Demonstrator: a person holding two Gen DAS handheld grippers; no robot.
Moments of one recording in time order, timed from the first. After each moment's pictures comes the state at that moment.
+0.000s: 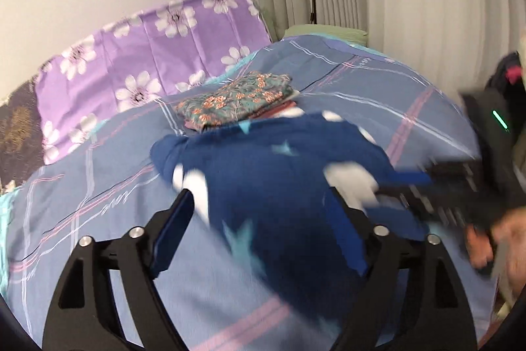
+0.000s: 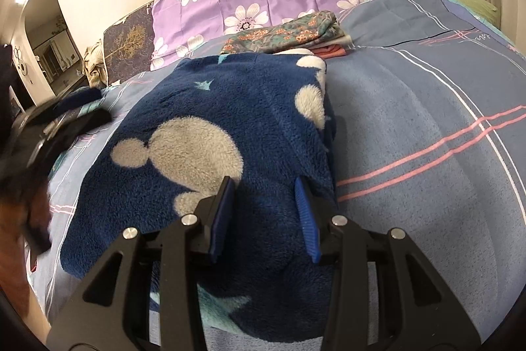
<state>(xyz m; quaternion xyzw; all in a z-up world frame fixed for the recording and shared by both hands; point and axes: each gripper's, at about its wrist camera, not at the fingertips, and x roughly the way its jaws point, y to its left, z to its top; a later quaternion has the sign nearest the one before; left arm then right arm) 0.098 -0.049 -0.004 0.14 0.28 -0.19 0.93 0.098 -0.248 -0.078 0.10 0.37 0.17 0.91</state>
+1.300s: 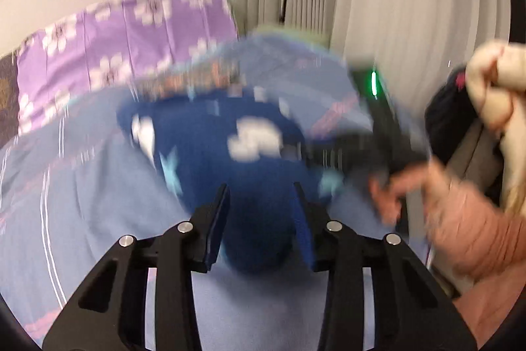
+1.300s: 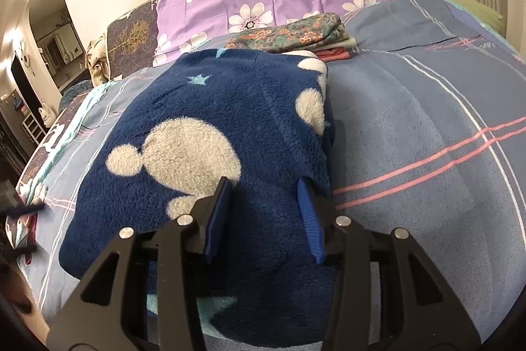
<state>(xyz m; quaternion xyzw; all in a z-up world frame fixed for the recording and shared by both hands) 0.030 -0.040 0.015 0.07 0.28 -0.26 0.92 0.101 -0.245 -0.076 0.07 0.36 0.17 0.92</state>
